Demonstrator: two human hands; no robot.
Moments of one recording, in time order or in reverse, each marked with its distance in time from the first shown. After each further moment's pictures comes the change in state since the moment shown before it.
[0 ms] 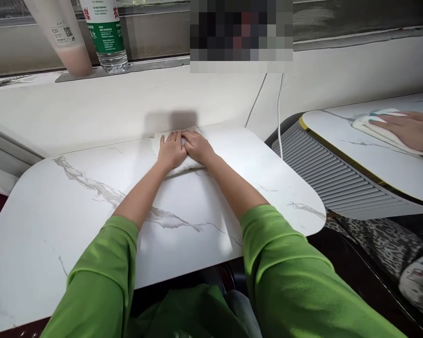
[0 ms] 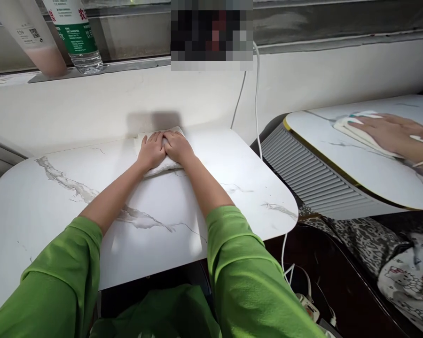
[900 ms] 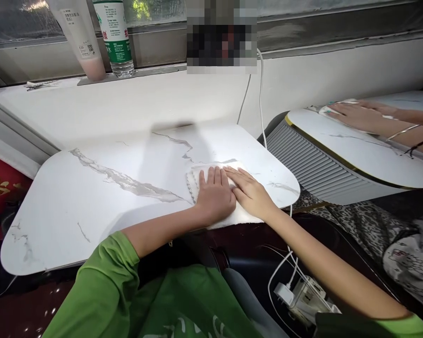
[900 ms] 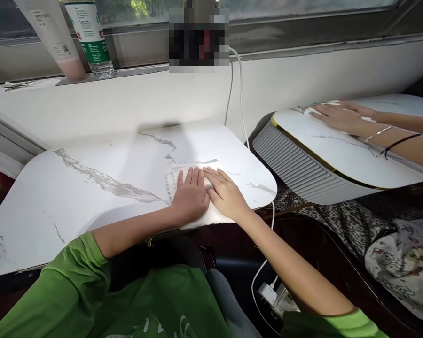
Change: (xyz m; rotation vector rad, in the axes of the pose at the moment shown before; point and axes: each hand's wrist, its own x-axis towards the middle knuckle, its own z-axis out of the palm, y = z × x) left_hand -0.164 0.143 0.017 0.008 -0.124 0.193; right_hand -0.232 -0.005 -0.065 -0.026 0.031 0.030
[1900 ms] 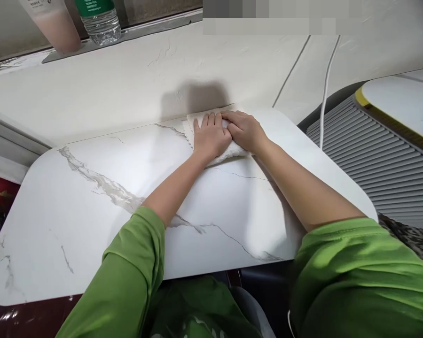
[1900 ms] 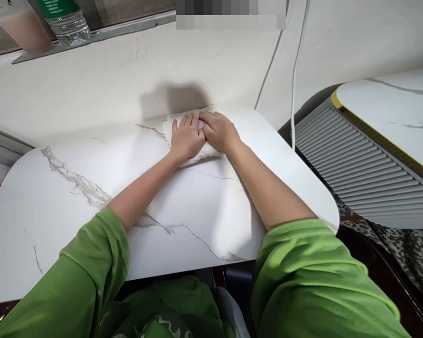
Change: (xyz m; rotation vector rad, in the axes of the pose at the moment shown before) left_hand 0.176 -0.093 -0.010 0.017 0.082 -0.262; right_hand 0.201 0.085 0.045 0.079 0.088 -0.005
